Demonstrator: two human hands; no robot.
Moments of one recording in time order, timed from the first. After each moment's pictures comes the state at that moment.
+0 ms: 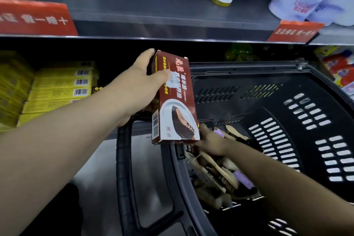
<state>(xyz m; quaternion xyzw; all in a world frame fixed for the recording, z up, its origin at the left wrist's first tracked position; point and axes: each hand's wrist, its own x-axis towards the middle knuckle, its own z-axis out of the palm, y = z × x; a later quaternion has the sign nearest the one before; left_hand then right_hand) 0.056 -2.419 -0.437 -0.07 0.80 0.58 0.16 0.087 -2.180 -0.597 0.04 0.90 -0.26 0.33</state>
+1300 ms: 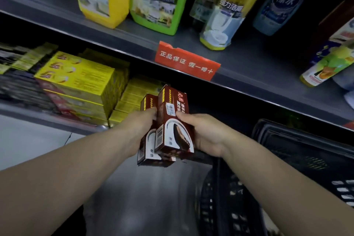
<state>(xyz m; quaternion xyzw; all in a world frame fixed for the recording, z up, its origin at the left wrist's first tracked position) 0.100 -2.583 -0.469 -0.37 0.55 0.73 0.16 0.059 -2.438 -0.437 0.10 0.70 -0.56 0.42</state>
